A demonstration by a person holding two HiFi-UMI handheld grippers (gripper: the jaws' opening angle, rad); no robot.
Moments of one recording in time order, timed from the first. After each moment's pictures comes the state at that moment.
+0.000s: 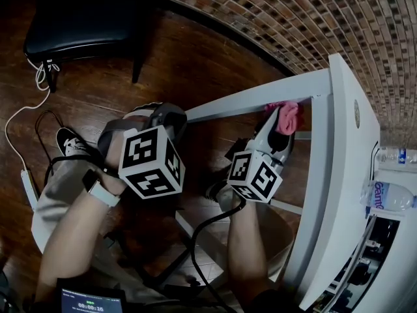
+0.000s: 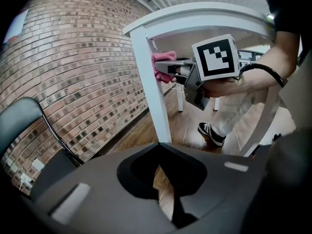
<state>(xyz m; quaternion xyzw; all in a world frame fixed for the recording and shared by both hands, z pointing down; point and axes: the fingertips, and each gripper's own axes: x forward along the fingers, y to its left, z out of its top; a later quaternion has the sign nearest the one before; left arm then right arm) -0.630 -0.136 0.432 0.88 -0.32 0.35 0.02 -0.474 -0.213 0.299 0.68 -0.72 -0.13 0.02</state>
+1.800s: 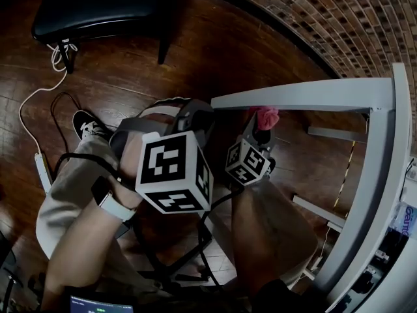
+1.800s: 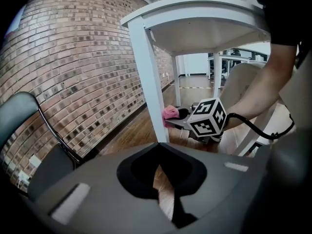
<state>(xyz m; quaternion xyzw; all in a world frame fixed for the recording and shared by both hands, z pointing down) -0.628 -0.129 0.449 0.87 -0.31 0.37 0.04 -0.465 -0.213 0.532 0.67 -0.73 0.03 0.18</state>
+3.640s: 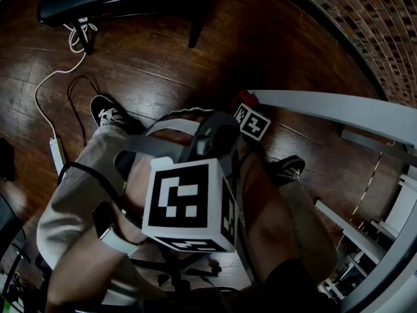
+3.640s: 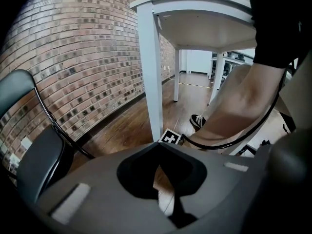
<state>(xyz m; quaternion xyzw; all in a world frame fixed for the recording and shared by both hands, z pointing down) -0.640 -0.112 0.472 0.87 -0.29 0.39 0.12 -0.532 -0.207 0.795 0.52 -0.69 0.34 0.37</state>
